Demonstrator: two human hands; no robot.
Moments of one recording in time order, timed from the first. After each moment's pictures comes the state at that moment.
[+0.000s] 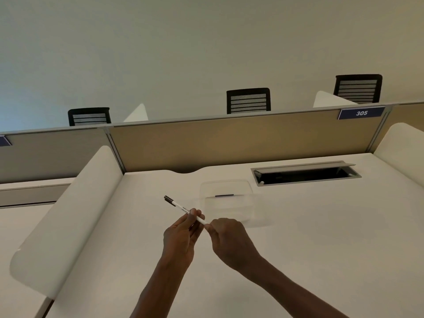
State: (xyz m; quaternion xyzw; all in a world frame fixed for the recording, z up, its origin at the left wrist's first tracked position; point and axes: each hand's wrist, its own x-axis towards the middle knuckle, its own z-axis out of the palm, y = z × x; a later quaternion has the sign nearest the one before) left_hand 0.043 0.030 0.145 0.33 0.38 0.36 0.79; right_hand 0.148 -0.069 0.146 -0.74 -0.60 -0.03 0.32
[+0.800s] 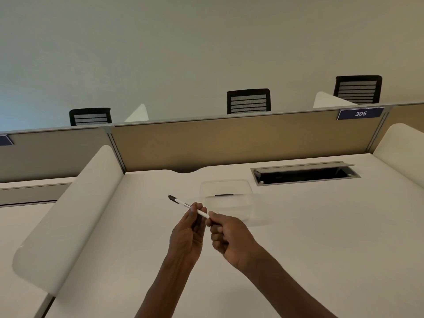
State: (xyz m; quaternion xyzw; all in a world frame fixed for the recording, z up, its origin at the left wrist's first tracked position) left_hand 0.053 0.020 0.146 0.22 0.28 0.38 0.86; right_hand 0.136 -0.068 0.185 -0.51 -0.06 0.56 0.65
